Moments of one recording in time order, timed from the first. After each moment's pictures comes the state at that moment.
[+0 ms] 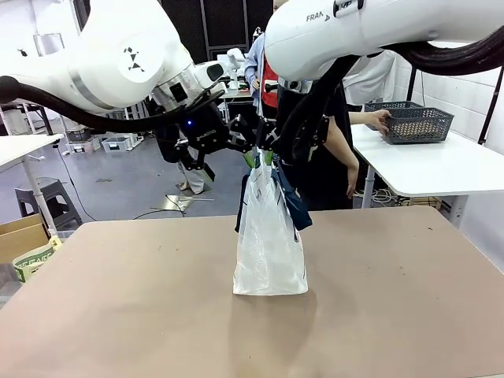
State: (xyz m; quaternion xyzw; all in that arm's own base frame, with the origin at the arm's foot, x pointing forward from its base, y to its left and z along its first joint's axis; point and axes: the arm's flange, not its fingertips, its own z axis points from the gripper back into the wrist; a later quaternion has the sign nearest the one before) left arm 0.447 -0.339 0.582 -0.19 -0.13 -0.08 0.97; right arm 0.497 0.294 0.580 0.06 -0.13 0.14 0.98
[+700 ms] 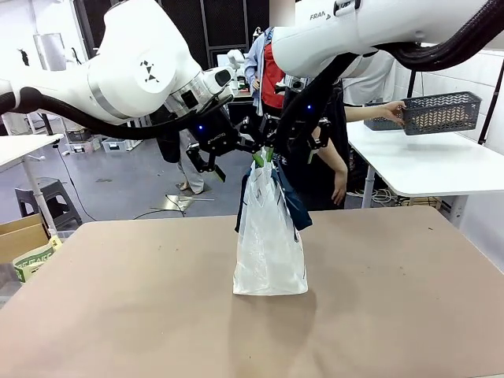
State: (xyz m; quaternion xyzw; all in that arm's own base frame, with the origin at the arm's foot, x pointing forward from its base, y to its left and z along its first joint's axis) left arm 0.467 -0.348 0.568 -0.21 -0.14 -0.07 0.97; right arm 0.528 0.282 0.576 0.10 -0.11 0.08 0.98
